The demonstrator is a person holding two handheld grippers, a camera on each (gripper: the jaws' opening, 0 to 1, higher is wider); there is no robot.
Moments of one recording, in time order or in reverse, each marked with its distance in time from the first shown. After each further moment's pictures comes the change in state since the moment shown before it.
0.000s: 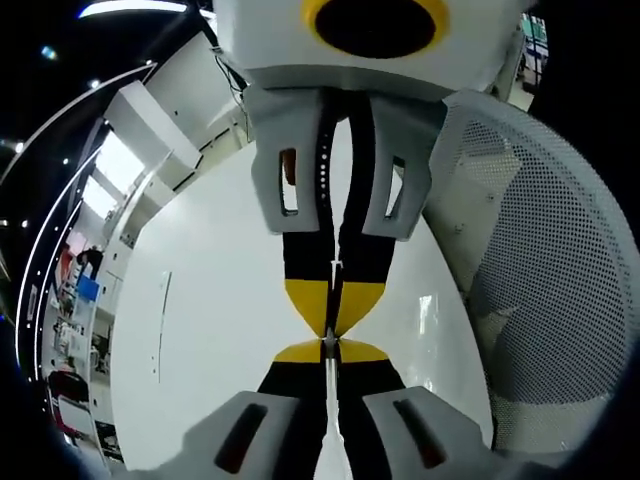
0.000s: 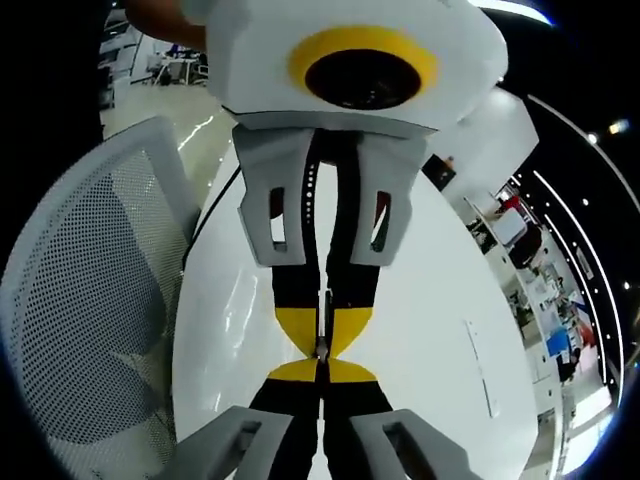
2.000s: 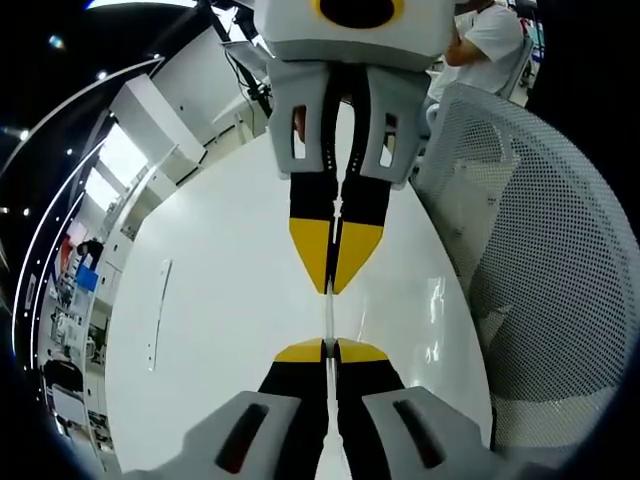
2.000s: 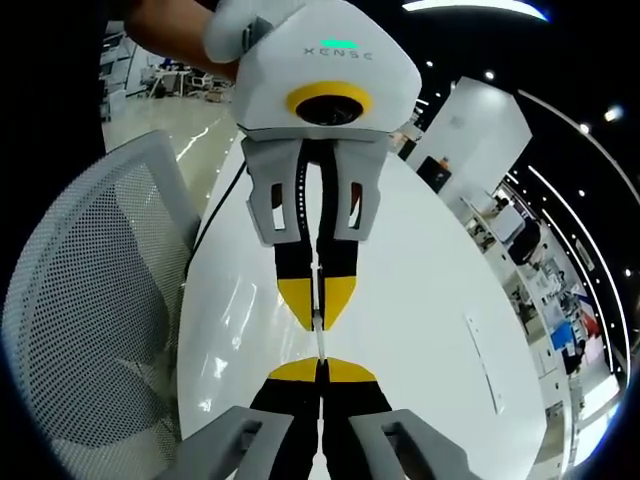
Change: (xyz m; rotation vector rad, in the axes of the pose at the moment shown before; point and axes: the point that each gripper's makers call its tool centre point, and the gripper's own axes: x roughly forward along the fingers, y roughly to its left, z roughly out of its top) left arm -0.008 0.002 -0.017 -0.034 -0.001 0.004; right arm -0.011 -0.001 -0.002 0.043 -0.037 0.004
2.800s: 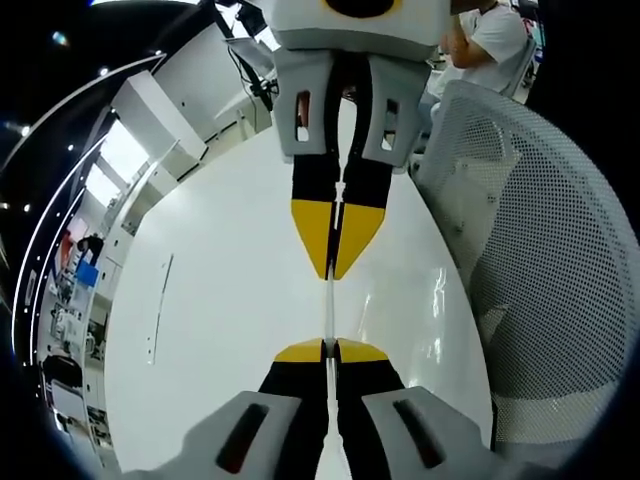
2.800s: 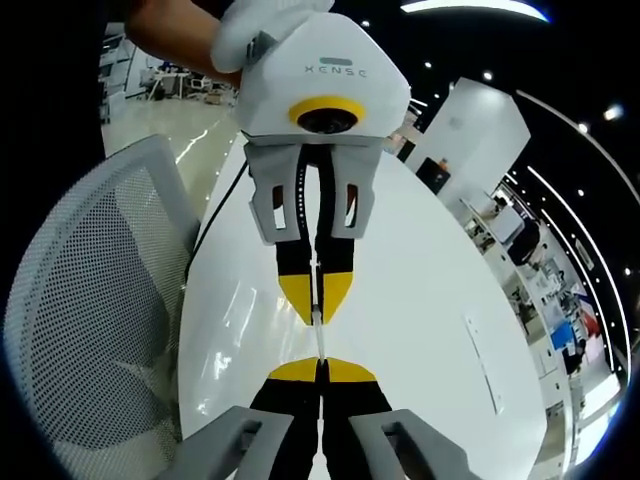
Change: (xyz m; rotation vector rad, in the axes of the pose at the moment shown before) left arm -0.003 0.002 -0.010 -0.013 0.015 0.004; right arm -0.001 -0.001 0.003 0.000 -0.007 -0.001
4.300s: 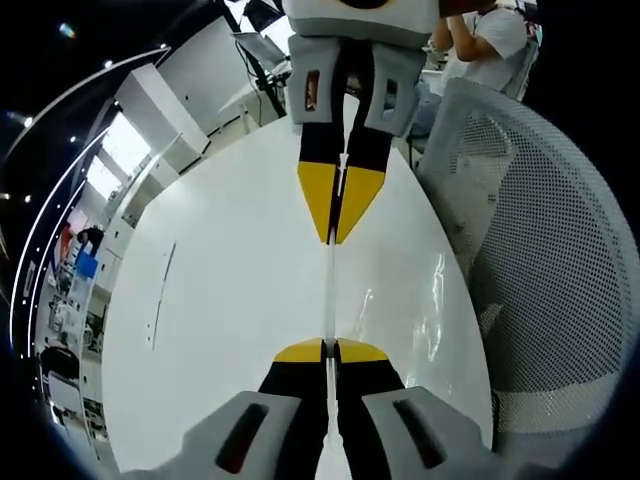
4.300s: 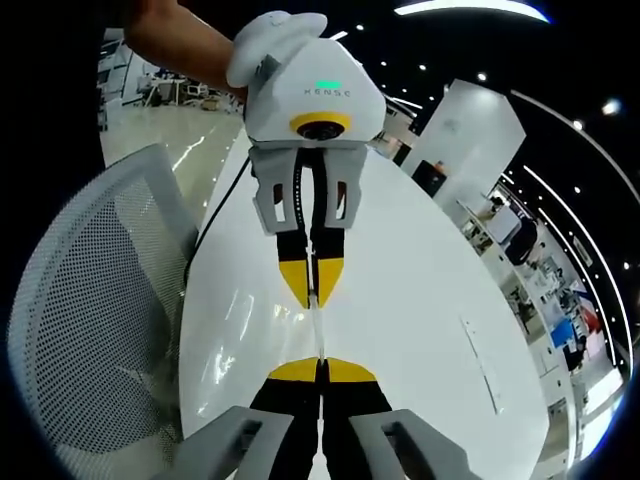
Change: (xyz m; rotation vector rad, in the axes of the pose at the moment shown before) left arm -0.011 0.004 -0.015 -0.026 0.014 -0.003; right arm -0.005 -0.004 0.003 0.021 -0.024 -0.008
